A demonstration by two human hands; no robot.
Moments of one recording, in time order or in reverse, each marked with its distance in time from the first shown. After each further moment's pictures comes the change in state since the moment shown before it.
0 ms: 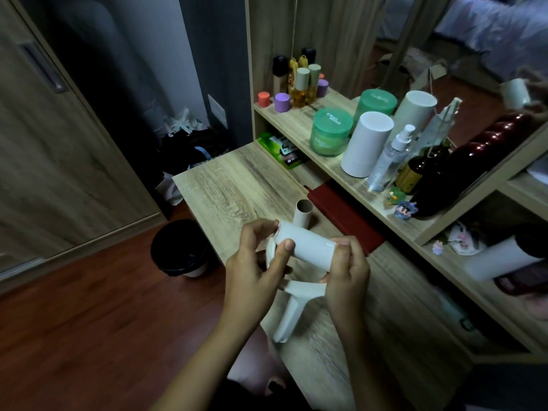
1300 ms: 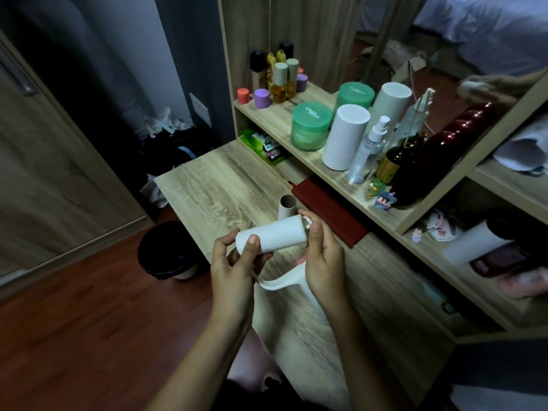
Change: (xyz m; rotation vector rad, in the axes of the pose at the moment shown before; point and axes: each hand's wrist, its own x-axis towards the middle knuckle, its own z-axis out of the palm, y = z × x) left_hand 0.001 -0.013 0.019 -0.670 0.218 -0.443; right_hand 0.014 0.002 -0.005 0.006 -0.262 0.007
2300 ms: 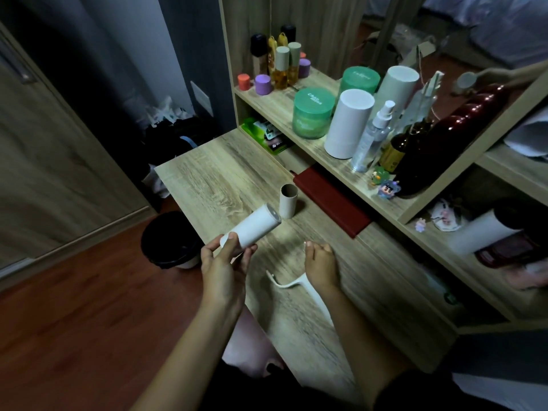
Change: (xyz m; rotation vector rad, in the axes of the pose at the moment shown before) left_hand 0.026 -0.015 -0.019 -0.213 0.208 -0.164; right_hand 0.027 0.149 0.003 -0.672 -0.039 0.280
